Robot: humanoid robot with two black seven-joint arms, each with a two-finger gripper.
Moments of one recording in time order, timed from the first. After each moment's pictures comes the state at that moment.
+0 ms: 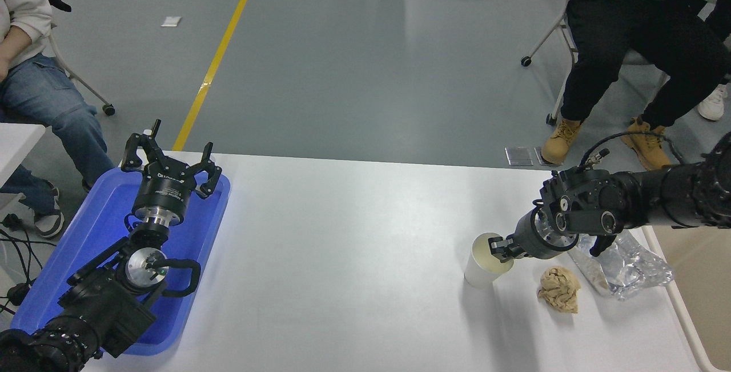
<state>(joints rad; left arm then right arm) -0.62 0.18 -0.87 -0.41 -0.09 -0.58 -0.50 1.44 -0.21 -1.09 1.01 -0.40 0.30 0.07</state>
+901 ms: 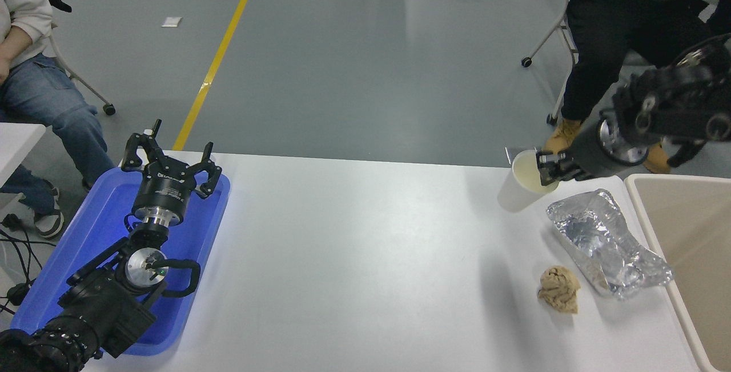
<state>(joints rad) -0.62 0.18 -0.87 -0.41 -0.09 -0.58 -0.50 1.90 -0.53 -1.09 1.11 -0.40 0.56 0.08</state>
